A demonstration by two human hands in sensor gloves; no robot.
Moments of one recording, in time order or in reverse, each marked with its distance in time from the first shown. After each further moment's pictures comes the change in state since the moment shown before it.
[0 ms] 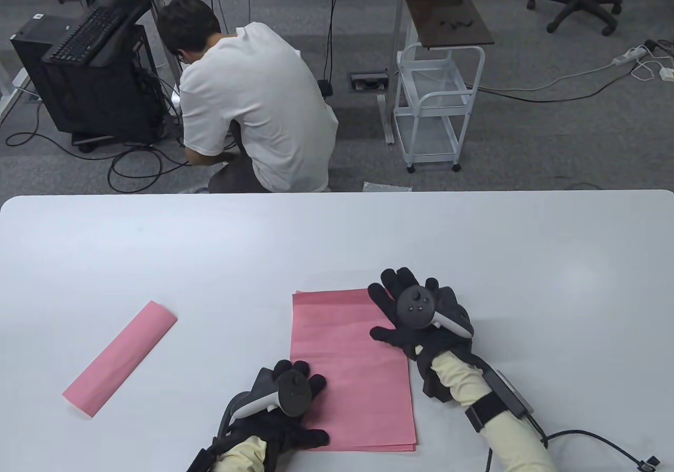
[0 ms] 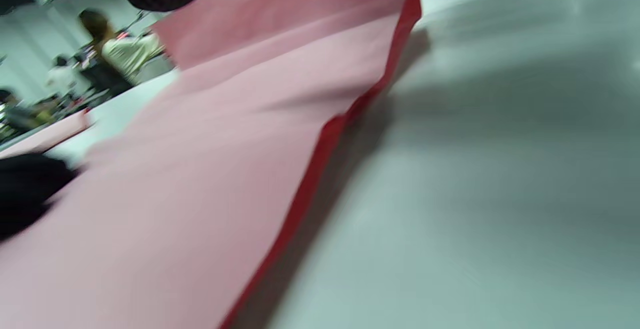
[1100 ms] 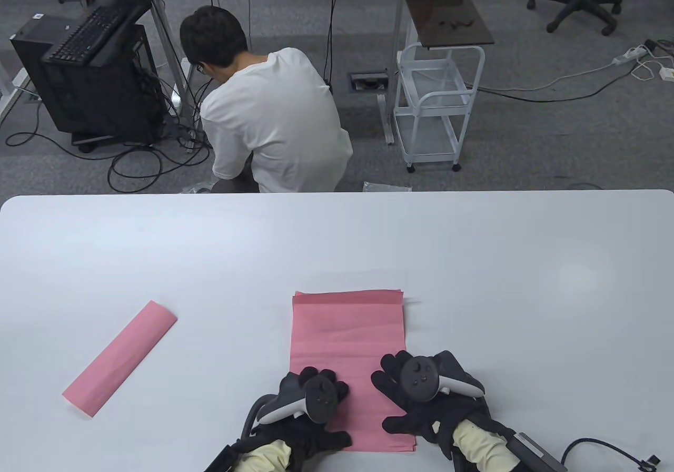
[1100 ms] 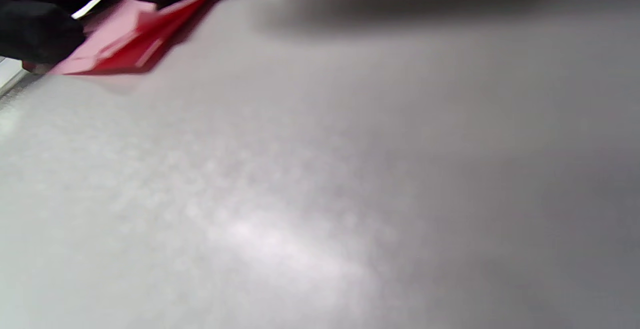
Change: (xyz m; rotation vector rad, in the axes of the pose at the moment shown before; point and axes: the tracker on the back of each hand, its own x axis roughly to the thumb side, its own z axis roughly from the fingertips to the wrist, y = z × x) left_hand 0.029 0.000 0.001 0.018 0.017 -0.033; right_hand 0.000 0.077 0.051 0.349 -0.009 -0.015
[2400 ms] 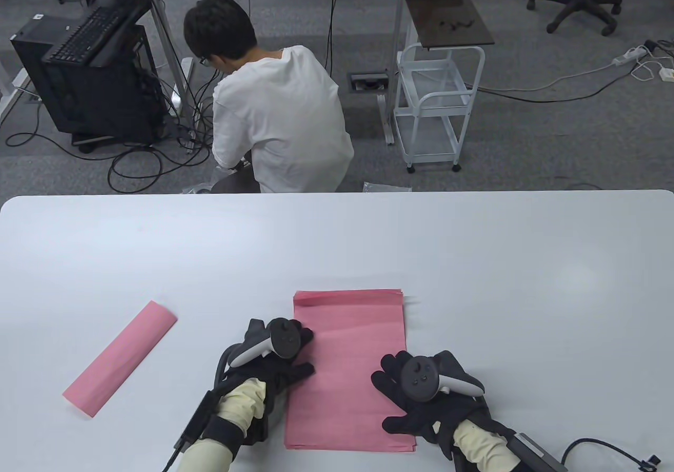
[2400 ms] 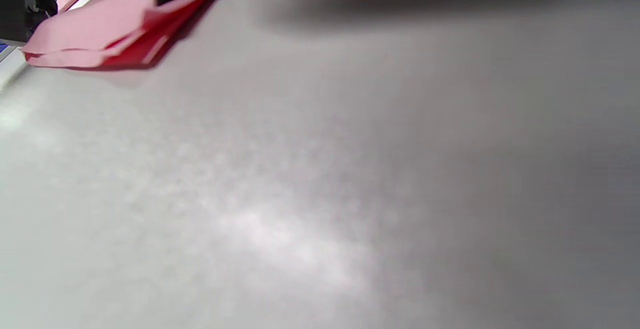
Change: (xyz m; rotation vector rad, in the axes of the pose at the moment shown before) left_hand -0.073 0.065 -0.040 0.092 0.147 0.094; right_hand -0.001 0.001 -0.001 0.025 -0.004 -0.011
